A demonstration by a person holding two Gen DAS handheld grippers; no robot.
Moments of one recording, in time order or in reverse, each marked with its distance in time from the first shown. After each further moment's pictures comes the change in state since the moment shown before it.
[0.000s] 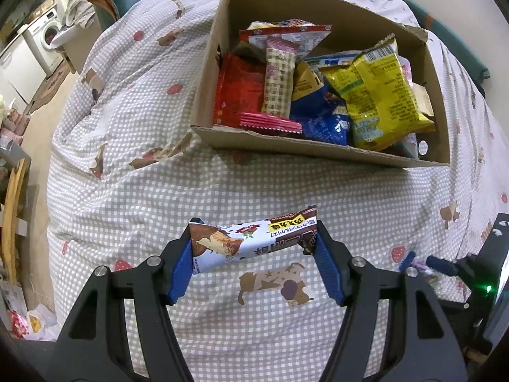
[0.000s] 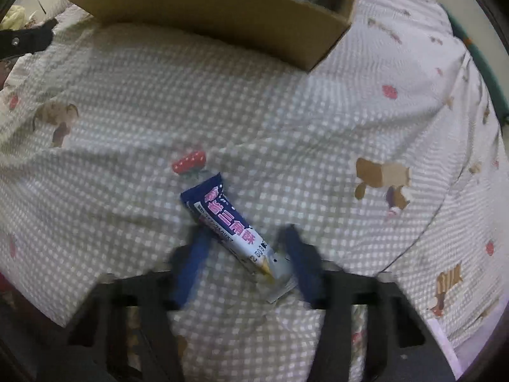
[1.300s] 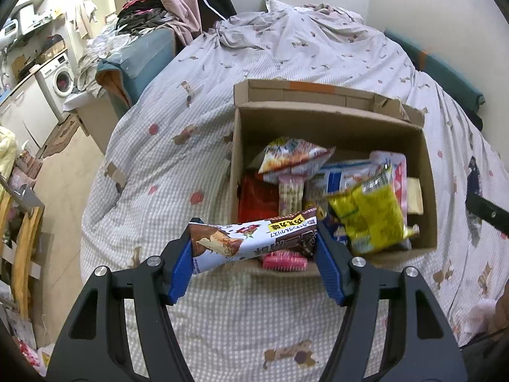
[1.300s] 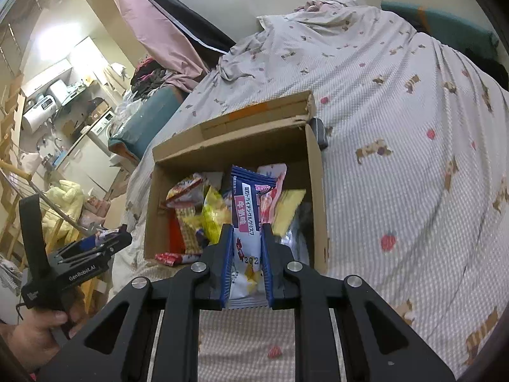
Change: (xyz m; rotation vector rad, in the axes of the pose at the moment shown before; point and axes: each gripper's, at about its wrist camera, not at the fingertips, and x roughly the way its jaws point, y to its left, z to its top) left arm -0.051 0.007 0.085 0.054 -0.254 0.045; right arm -0.127 -0.094 0.080 0.399 -0.608 0.441
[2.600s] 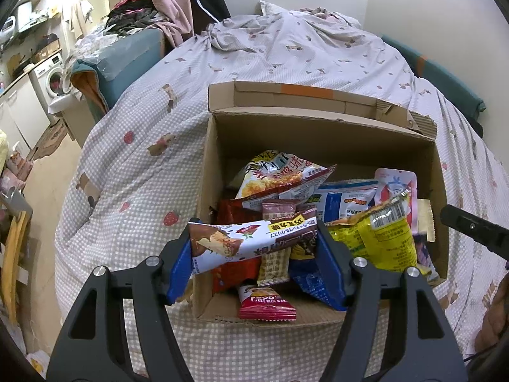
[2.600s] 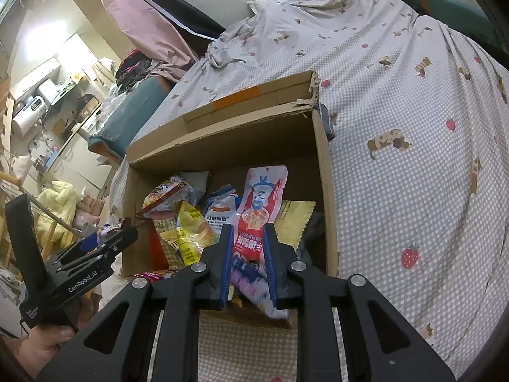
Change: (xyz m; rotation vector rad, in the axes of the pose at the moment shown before) left arm 0.048 -0.014 0.012 -0.014 -0.030 -0.032; right arm 0.061 -0.010 0.015 0.036 0.053 -0.018
